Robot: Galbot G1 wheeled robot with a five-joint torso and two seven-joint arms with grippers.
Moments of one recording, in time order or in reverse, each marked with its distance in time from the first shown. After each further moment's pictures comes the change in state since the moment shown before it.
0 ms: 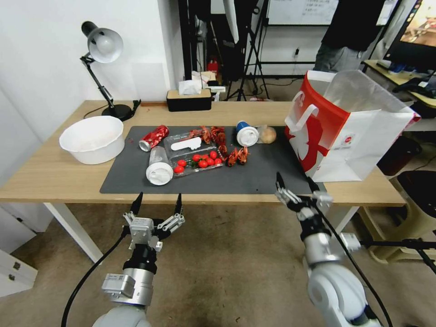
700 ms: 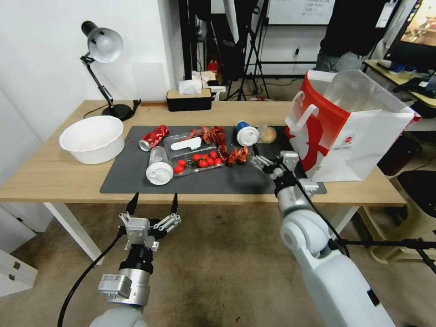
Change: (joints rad) left arm 0.010 -0.014 -0.024 -0.002 0.010 -0.001 0.003; right arm 0.503 -0.049 -0.231 -0.184 -0.003 -0.309 0.200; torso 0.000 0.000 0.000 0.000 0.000
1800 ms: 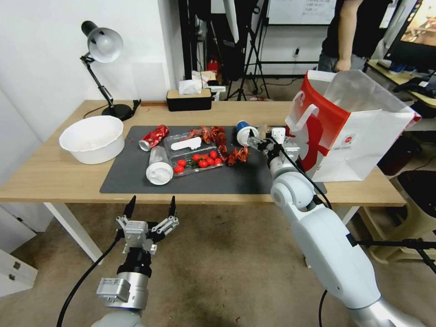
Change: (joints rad) left arm 0.006 -0.019 -0.019 0.012 0.014 0.005 0.006; right arm 0.270 -0.020 -0.081 -0.213 0.048 -0.162 0.079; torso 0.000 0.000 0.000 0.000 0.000
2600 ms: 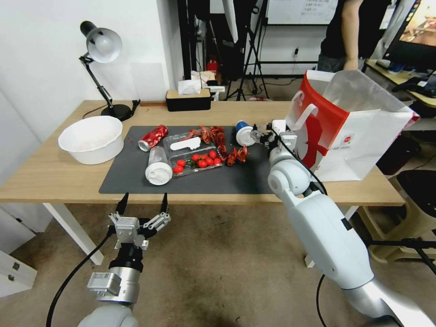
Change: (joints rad) left arm -0.010 0.015 -0.042 0.007 -0.054 -0.002 0.025; right arm 0.079 0.020 -0.032 -0.051 0.048 -0.056 0.061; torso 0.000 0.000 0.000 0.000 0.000
